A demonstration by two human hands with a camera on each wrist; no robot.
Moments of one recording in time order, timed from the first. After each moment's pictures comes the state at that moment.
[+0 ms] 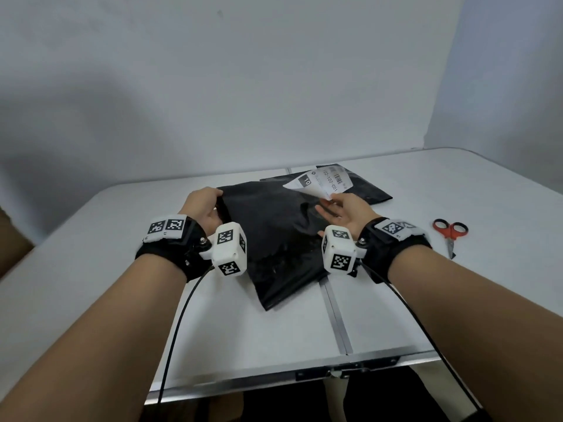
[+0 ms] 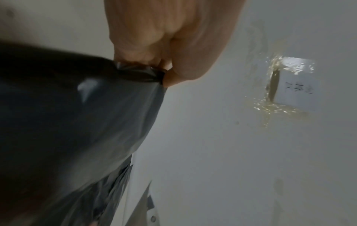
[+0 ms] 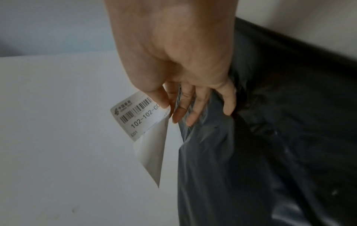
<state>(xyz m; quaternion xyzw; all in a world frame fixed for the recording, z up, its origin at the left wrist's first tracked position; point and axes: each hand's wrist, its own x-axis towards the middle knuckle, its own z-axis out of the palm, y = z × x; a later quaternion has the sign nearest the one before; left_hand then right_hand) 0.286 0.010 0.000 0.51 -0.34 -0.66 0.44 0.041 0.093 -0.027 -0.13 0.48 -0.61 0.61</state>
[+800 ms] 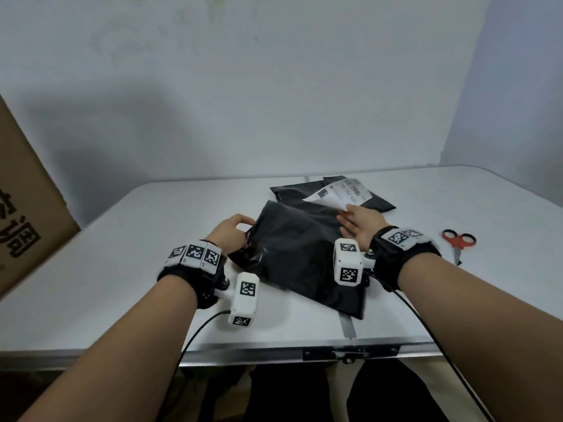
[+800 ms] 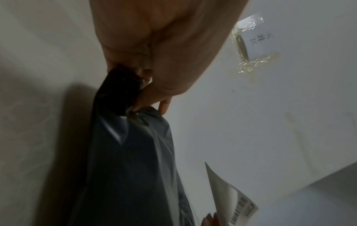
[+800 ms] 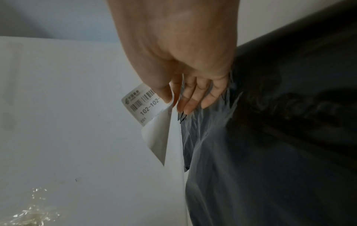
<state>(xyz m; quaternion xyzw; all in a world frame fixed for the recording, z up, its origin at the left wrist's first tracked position) 0.314 0.065 -0.037 0.62 -0.63 -0.41 0.23 0.056 0.112 -0.028 -0.17 0.54 -0.63 0.53</state>
